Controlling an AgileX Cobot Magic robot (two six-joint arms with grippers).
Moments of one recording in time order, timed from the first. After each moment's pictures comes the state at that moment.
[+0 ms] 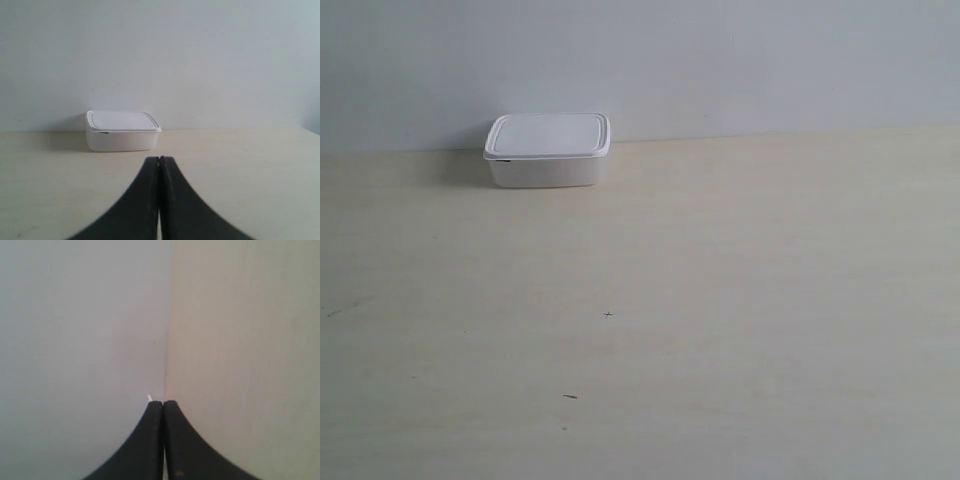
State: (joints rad) left arm 0.25 0.00 0.00 1.65 -0.45 -1.83; right arm 0.10 0.01 -0.06 -0.18 0.42 1.67
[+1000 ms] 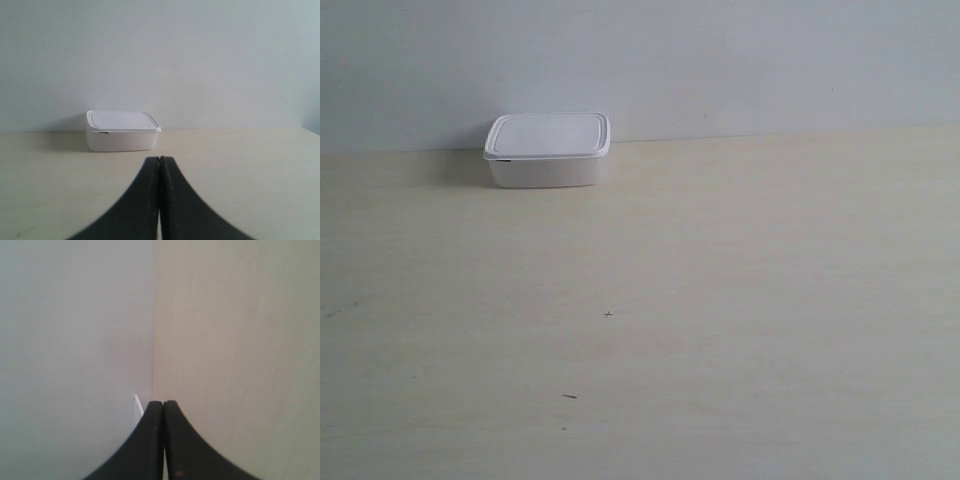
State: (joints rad) left arm 0.25 0.00 0.00 1.65 -0.45 -1.83; right arm 0.10 0.01 -0.02 -0.17 0.42 1.67
